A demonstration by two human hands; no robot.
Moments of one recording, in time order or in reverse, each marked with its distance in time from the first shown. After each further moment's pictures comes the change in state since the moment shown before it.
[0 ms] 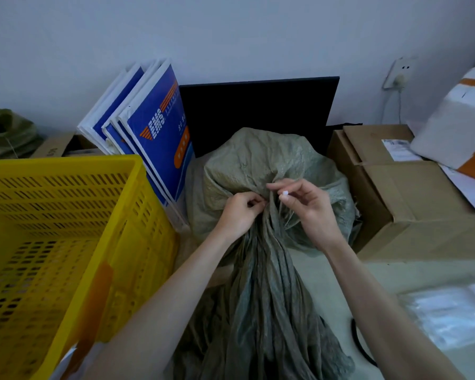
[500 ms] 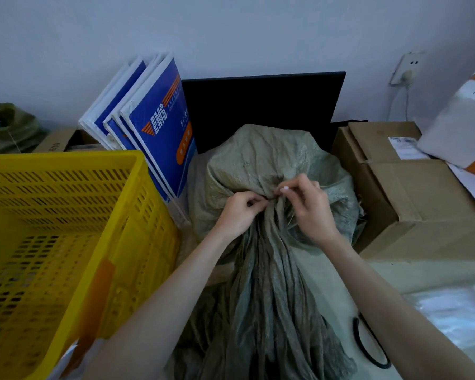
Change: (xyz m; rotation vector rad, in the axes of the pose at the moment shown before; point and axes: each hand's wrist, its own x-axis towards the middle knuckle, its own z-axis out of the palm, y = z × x) left_hand -0.006 0.001 -0.005 -0.032 -0.025 -0.027; right_hand 0.006 0.018 0.000 -0.567 0.053 -0.117
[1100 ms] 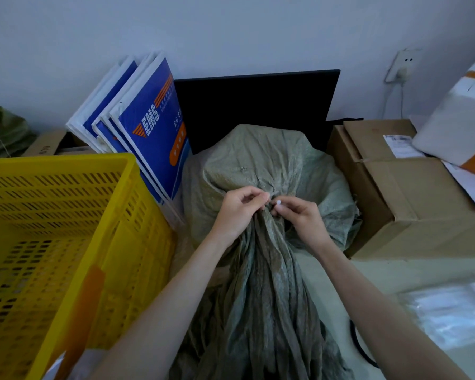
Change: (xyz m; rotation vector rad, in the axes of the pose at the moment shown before) left_hand -0.008 0.016 0.004 -0.359 0.025 0.056; right_hand -0.013 0.037 0.015 0.626 -0.085 0.415
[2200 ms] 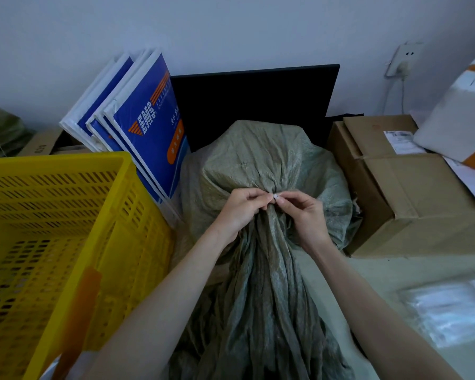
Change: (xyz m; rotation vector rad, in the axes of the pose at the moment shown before) left_hand 0.009 0.004 0.008 -0.002 -0.086 -0.220; right_hand -0.005 -0.009 0.008 0.124 0.146 -0.052
